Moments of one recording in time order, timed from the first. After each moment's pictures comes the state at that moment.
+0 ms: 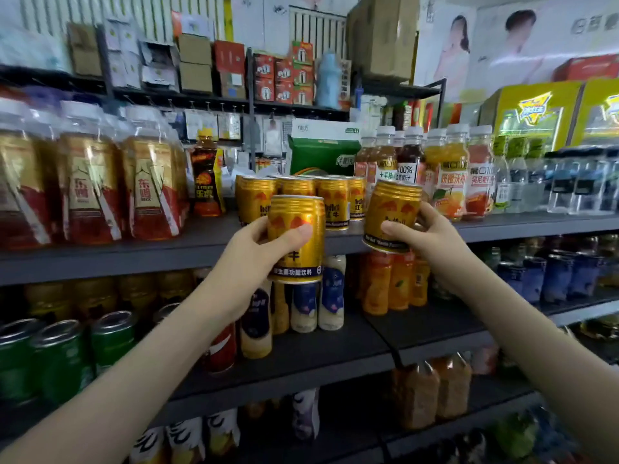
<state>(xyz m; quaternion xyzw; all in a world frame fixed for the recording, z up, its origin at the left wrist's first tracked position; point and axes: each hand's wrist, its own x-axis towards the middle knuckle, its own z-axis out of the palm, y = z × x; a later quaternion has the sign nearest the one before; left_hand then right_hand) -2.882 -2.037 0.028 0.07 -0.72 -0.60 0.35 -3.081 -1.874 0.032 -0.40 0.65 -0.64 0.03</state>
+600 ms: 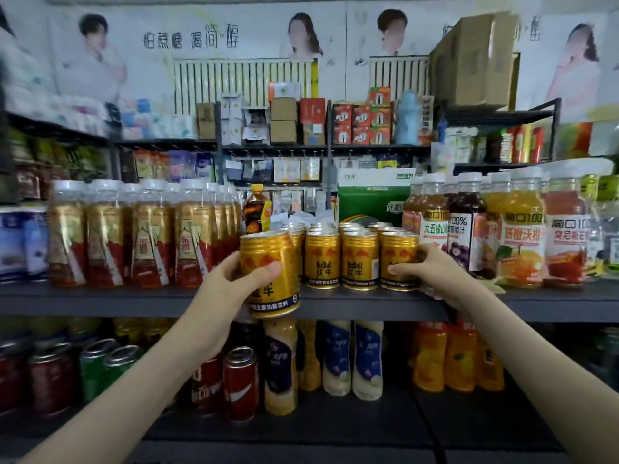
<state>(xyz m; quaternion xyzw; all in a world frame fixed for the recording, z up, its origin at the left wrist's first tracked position) -2.886 -2.031 0.055 0.18 -0.66 -0.56 0.47 -3.204 -1.951 0.063 -0.47 0.68 -0.55 0.12</state>
